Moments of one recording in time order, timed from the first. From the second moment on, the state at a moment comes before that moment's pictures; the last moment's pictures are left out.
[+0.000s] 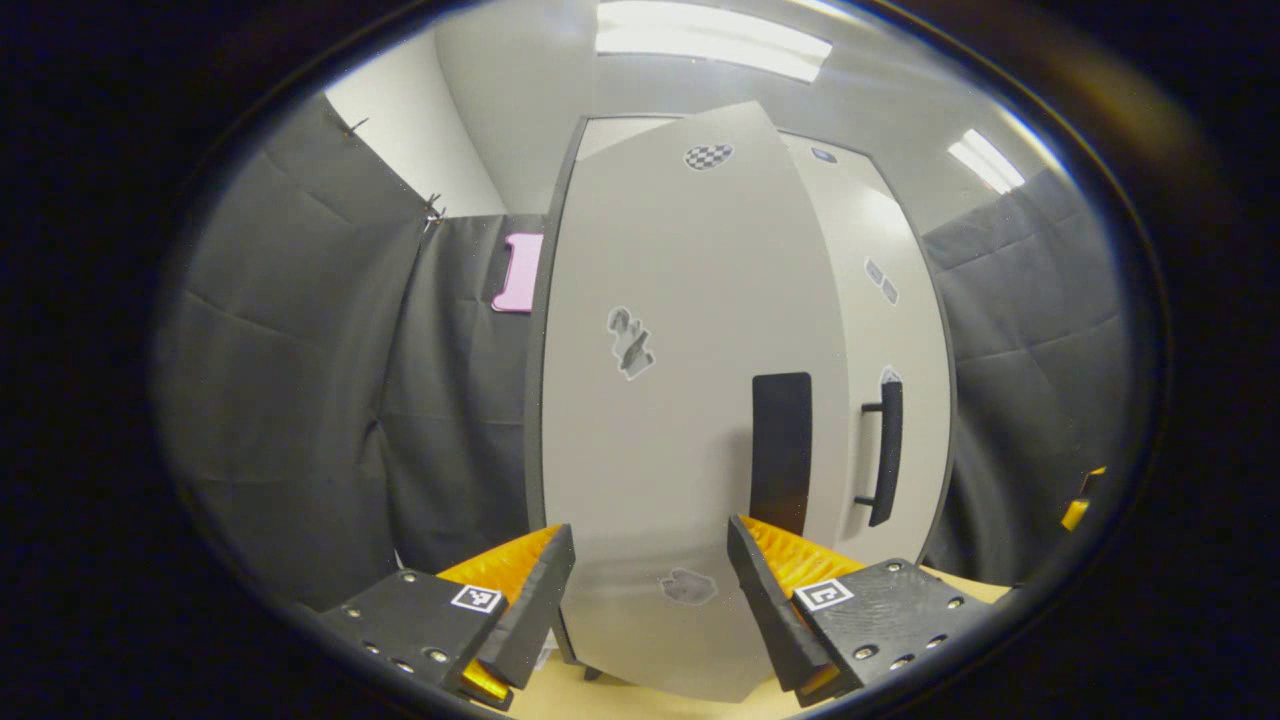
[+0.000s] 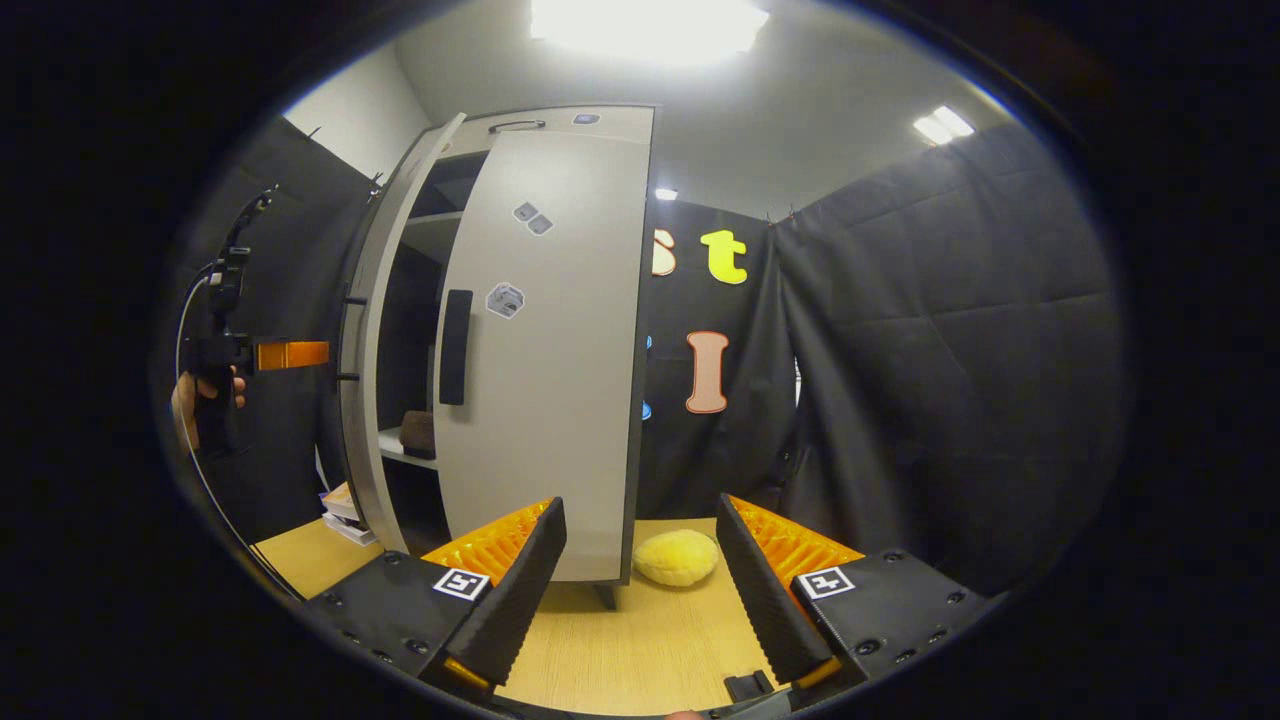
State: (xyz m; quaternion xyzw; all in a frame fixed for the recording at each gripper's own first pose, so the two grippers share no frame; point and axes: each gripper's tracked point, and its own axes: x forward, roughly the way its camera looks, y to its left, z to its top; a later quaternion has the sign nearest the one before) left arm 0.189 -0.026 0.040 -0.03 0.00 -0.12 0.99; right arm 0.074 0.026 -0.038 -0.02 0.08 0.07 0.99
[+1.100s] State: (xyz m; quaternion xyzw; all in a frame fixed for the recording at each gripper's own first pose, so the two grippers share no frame) left arm 0.035 0.124 0.038 0.01 0.01 -0.05 1.00; right arm 0.023 0.044 0.009 -0.01 0.04 0.08 1.00
